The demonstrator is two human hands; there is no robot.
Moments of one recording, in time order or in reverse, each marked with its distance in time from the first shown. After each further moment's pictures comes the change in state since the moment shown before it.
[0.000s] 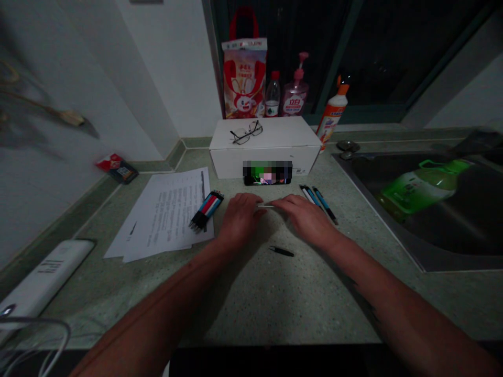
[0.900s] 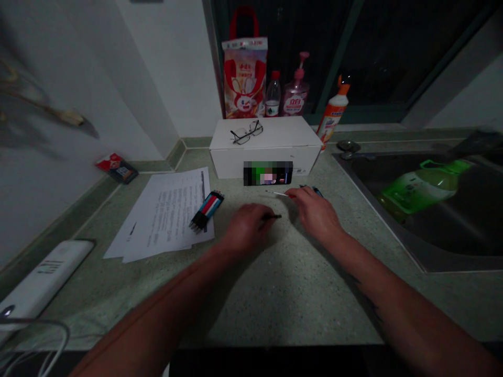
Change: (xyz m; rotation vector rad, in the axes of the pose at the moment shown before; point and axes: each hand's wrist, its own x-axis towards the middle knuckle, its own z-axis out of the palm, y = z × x) left_hand -0.007 0.019 -0.007 -0.285 -0.143 0.042; right_hand -0.001 0.008 -0.005 -0.049 0.200 0.172
